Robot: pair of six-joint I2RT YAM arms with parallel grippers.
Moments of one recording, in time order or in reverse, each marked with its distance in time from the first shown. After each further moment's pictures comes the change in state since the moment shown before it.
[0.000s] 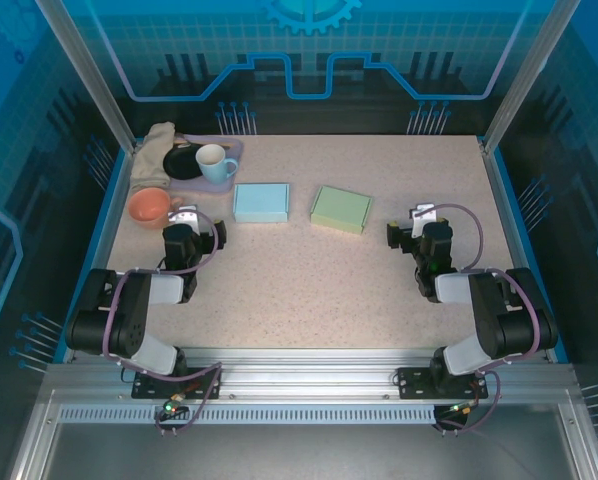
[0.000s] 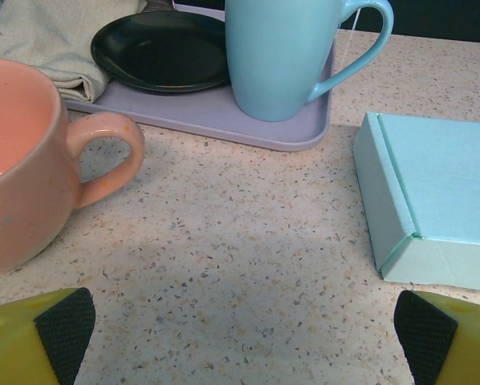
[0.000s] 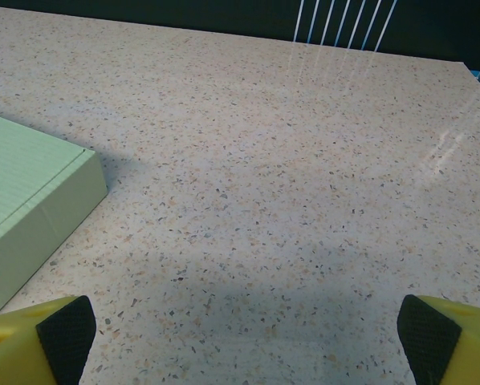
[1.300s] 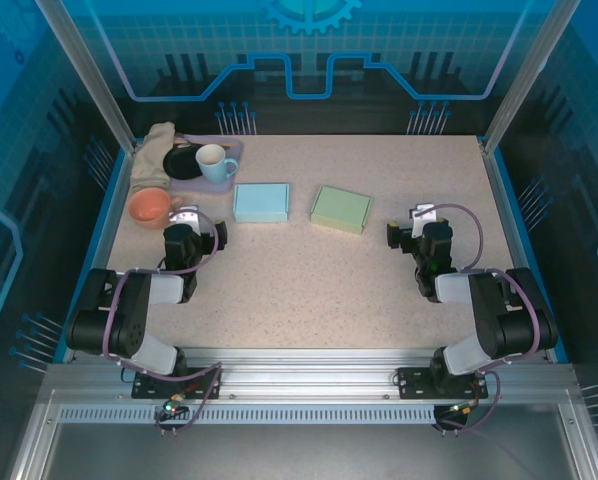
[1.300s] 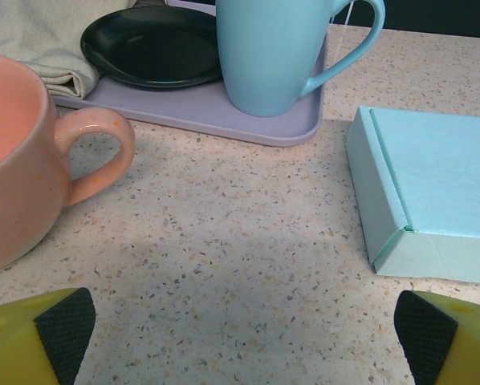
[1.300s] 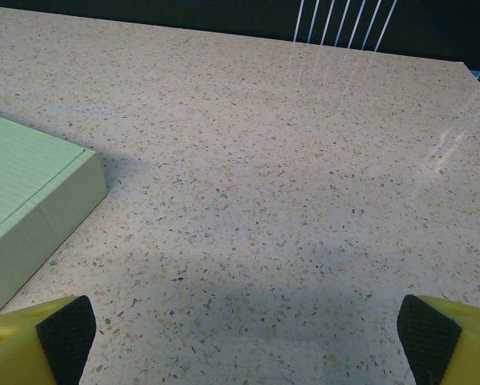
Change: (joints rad) left arm 0.000 0.000 0.000 -0.006 0.018 0.002; right arm 0.000 0.000 0.000 0.000 0.000 0.000
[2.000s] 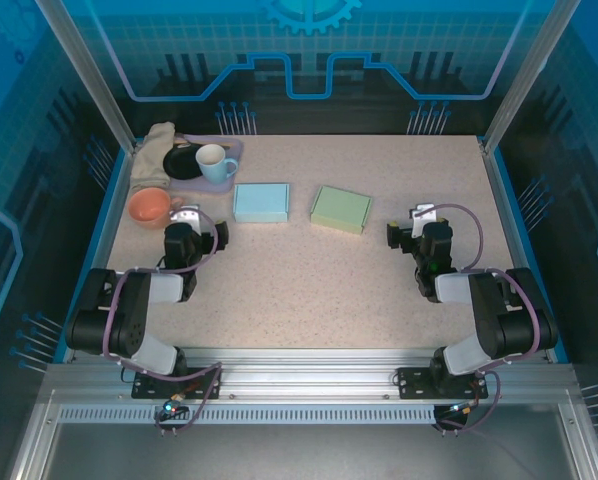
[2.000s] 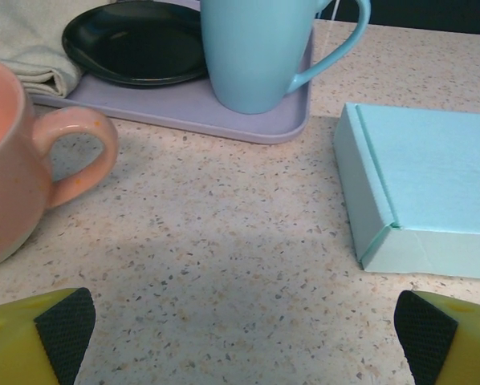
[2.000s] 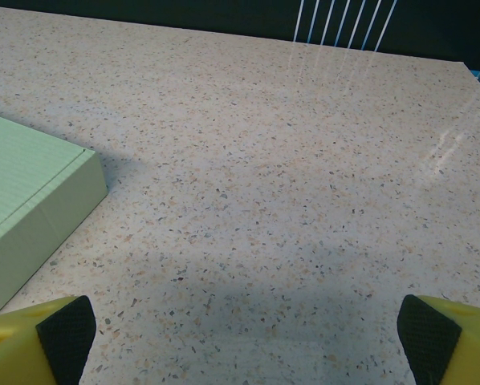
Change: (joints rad) left arm 0.008 0.002 0.013 -0.017 0.053 0.009; right arm 0.000 0.000 0.000 0.000 0.000 0.000
